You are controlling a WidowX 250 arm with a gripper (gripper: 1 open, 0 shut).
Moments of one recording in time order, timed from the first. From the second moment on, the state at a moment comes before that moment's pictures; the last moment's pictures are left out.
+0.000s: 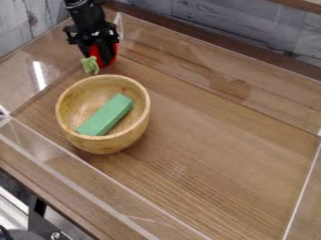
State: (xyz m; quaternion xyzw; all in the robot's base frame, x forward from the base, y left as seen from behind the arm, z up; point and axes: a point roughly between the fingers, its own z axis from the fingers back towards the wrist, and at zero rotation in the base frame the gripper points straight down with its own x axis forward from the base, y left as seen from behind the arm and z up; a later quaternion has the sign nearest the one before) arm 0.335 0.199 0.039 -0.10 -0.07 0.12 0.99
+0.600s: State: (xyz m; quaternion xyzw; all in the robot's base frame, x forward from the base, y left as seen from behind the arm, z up) arm 0.331 0.208 0.037 -0.10 -0.06 0.13 0.98
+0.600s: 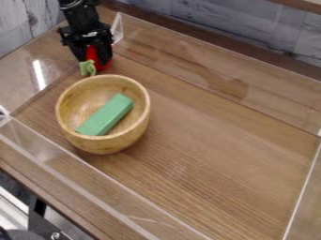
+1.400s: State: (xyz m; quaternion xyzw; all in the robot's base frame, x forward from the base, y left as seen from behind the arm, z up) arm 0.324 0.210 0.041 -0.12 -0.05 0.15 0.98
